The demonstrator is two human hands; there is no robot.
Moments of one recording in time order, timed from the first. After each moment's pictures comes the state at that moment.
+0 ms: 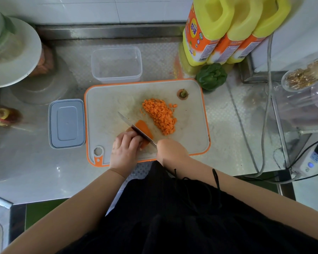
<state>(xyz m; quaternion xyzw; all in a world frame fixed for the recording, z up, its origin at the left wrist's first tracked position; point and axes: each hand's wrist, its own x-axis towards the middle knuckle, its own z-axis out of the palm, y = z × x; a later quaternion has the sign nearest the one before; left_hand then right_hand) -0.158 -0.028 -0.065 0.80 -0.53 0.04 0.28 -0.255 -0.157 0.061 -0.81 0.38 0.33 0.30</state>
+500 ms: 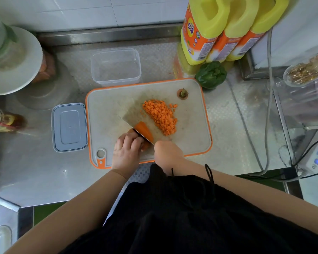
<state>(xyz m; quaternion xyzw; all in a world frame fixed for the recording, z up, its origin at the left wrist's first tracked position) -0.157 -0.031 -0.063 0.79 -0.55 0.06 0.27 -0.255 -0.148 0.041 -0.83 0.38 0.28 0.30</state>
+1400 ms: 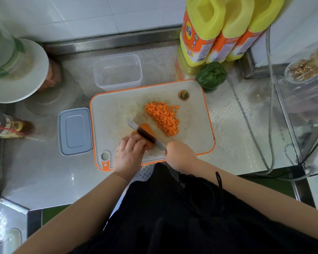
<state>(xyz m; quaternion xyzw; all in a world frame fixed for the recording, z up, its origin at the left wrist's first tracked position) -0.150 -0.031 -0.047 0.76 -0.59 0.06 0.27 -0.279 -0.164 0.029 -0.82 0.38 0.28 0.33</state>
